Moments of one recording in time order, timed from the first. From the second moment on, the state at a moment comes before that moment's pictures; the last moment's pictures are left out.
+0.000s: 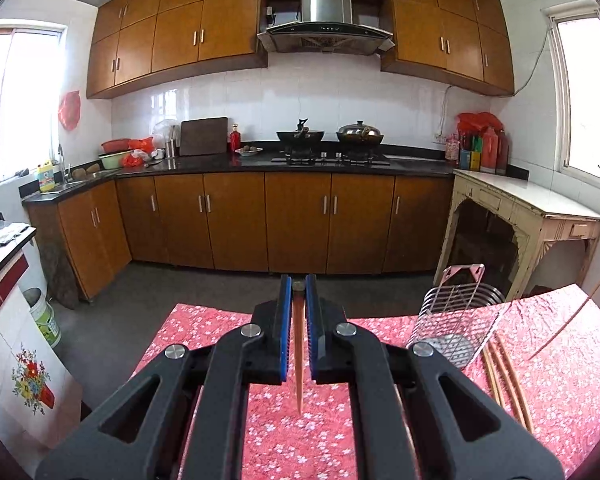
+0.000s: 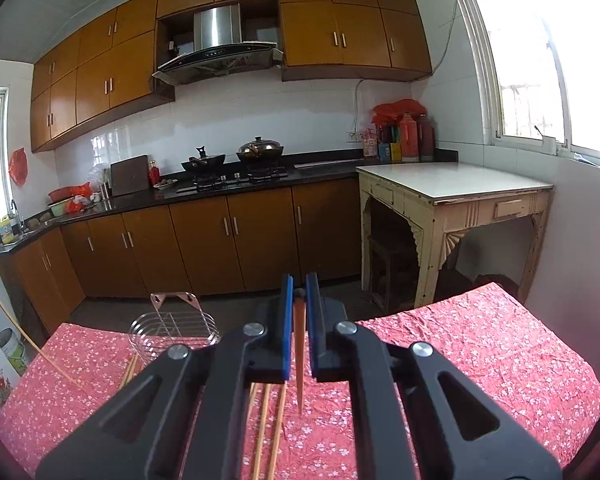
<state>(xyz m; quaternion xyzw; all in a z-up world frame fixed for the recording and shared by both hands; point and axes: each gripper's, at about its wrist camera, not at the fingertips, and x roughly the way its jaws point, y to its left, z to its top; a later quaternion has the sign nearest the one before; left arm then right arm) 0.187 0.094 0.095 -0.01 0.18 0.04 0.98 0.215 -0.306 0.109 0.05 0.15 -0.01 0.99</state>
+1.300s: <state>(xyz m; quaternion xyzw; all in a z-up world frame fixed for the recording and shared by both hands) 0.320 -0.012 0.135 -0.07 0.14 -0.04 0.99 0.348 -0.202 0.142 0.04 0.17 0.11 0.98</state>
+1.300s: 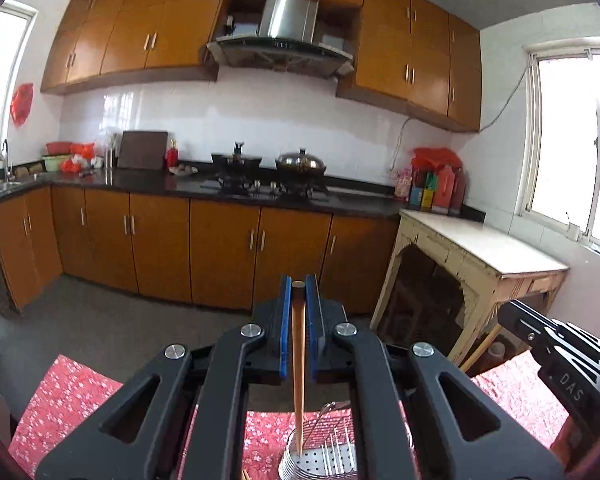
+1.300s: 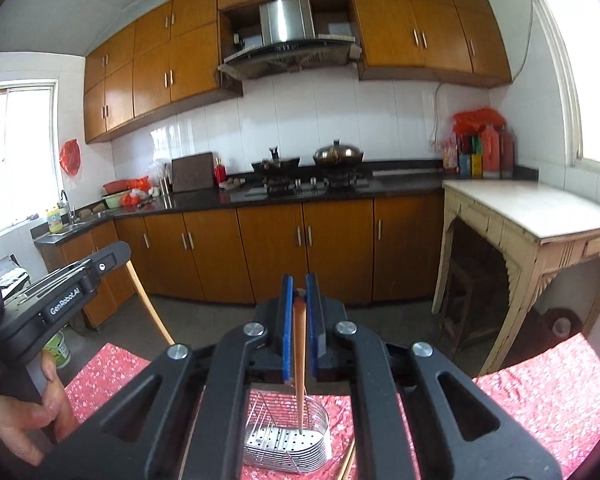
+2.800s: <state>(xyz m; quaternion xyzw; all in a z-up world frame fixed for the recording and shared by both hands) 0.170 0.112 -0.063 -0.04 0.34 0.05 0.94 0.233 -0.308 -0.107 0.12 0.40 0.02 0.91</state>
